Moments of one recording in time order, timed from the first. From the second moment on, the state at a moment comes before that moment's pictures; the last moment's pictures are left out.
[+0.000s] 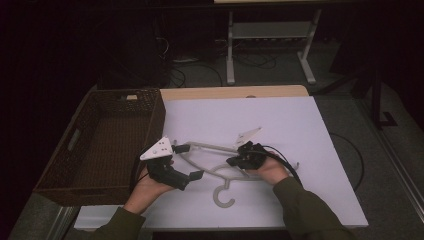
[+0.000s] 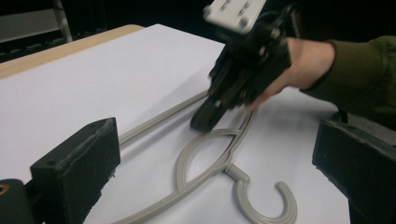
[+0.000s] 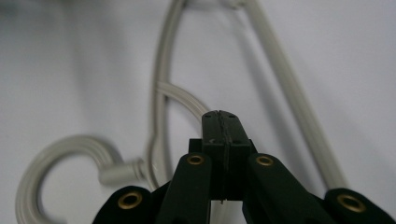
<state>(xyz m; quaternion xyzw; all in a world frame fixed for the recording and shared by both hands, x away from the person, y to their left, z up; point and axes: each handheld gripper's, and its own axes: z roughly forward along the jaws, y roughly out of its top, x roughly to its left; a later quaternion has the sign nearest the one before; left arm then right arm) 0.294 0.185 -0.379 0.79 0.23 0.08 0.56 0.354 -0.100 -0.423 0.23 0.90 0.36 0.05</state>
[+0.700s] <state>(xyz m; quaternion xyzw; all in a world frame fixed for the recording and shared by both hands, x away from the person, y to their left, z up) 0.294 0.184 -0.382 0.80 0.23 0.08 0.55 0.339 -0.195 -0.434 0.35 0.88 0.31 0.11</state>
